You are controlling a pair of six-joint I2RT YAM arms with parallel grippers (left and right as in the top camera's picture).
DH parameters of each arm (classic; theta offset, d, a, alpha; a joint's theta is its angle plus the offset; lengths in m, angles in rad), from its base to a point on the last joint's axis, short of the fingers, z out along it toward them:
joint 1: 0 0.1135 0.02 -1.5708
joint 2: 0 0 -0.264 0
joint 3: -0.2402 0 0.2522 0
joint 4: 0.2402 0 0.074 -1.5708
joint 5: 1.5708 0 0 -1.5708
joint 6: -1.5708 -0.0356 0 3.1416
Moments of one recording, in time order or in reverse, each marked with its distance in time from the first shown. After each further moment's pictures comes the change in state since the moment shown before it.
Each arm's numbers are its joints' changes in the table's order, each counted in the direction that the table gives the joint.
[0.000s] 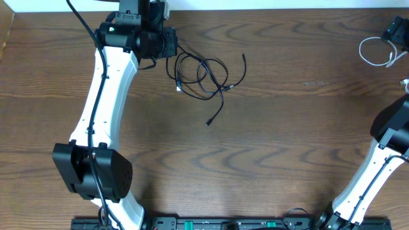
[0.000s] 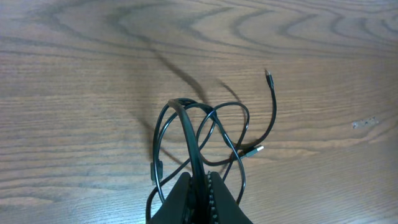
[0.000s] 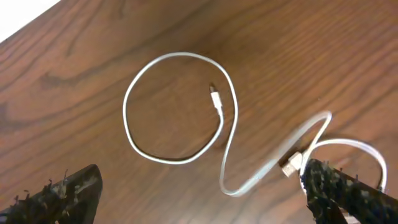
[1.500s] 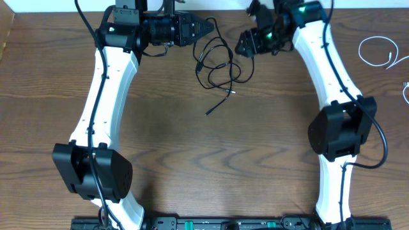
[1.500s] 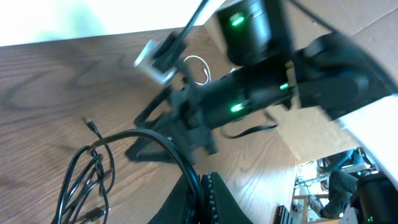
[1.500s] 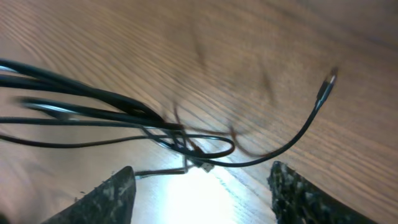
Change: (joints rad) left arm 0.000 -0.002 0.000 -0.298 0.746 -0.003; right arm 0.705 -0.198 0.277 0.073 -0.493 0.205
